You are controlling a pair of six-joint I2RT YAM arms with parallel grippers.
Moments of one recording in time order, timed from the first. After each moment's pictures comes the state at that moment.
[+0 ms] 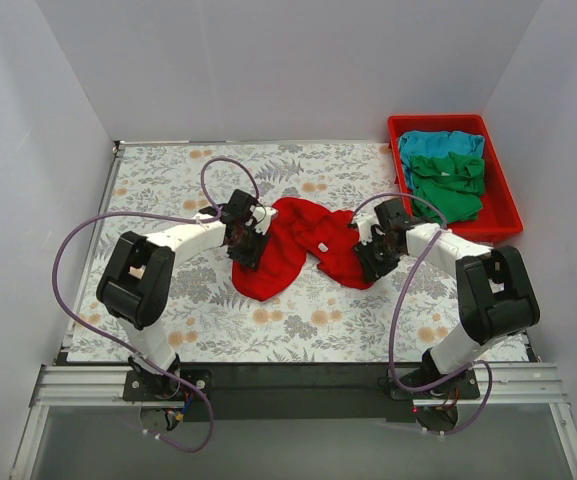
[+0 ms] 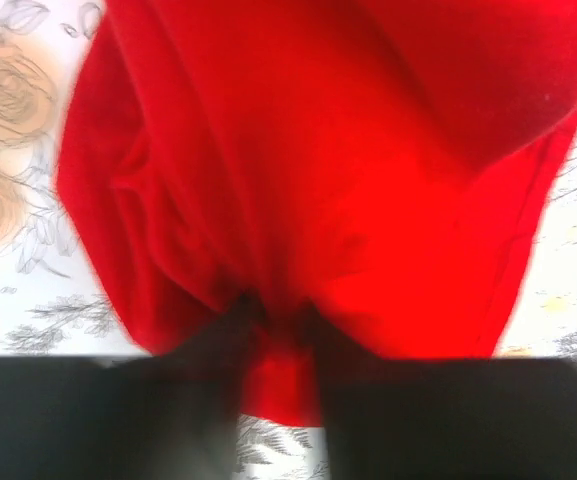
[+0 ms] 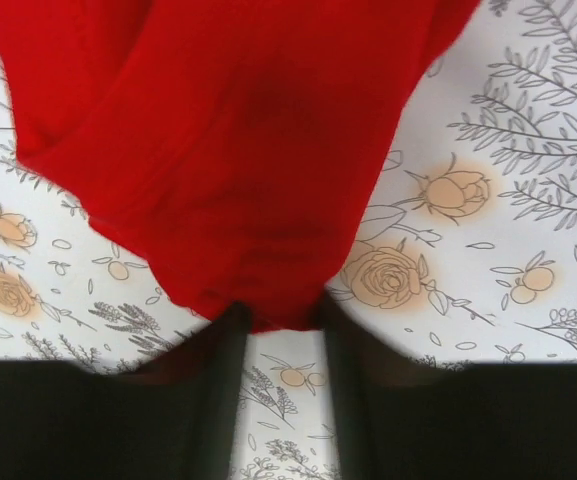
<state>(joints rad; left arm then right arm) -0.49 1.77 1.12 -0.54 0.19 0.04 0.34 1.59 0.90 -0.57 -0.29 -0.29</state>
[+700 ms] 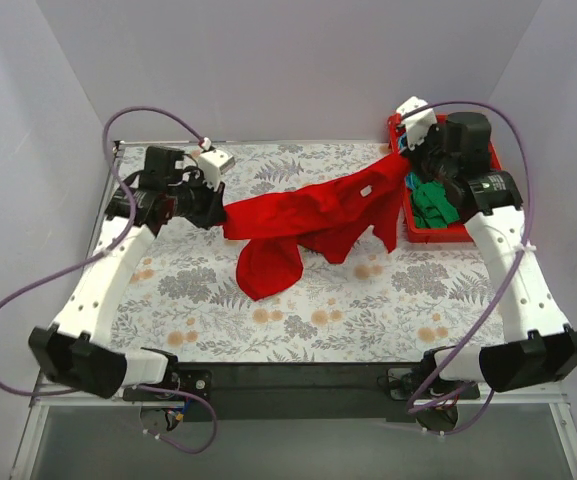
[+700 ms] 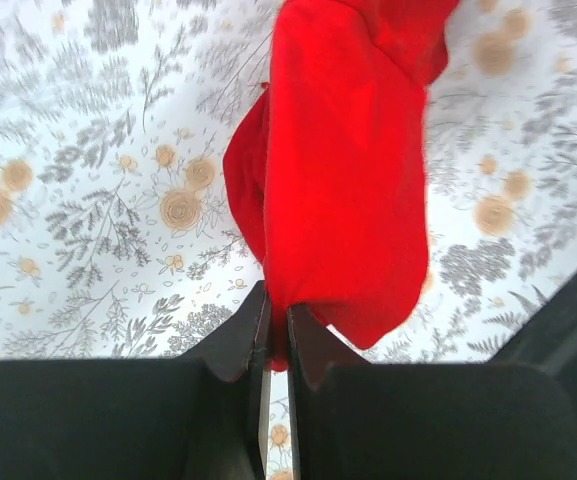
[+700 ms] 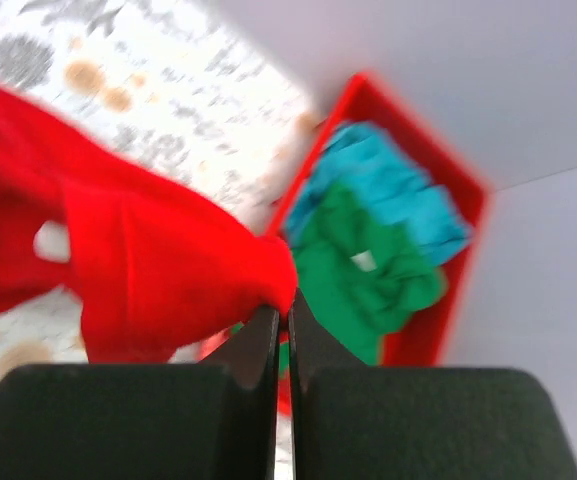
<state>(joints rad) -0.27 1.34 1.40 -0.86 0.39 0.25 0.22 1.32 1.50 -0.66 -0.08 -0.54</state>
